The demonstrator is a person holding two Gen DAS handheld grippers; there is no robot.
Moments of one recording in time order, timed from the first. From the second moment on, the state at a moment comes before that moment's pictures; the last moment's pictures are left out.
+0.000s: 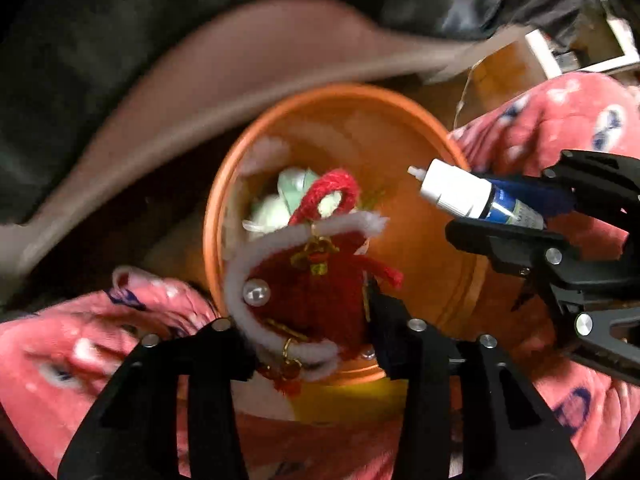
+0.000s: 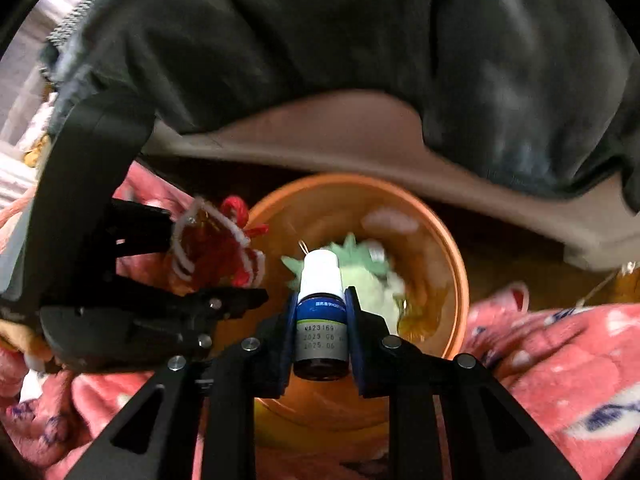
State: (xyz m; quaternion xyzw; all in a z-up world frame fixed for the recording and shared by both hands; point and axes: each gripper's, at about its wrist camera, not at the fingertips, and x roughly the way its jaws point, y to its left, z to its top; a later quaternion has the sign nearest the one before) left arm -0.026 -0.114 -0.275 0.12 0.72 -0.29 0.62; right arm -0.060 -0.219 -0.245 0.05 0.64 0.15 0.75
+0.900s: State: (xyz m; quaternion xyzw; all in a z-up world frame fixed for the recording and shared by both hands) left arm -0.028 -0.099 -0.269 0.12 0.70 -0.23 0.66; right arm -0.060 -0.253 -0.240 0.10 0.62 0.08 0.77
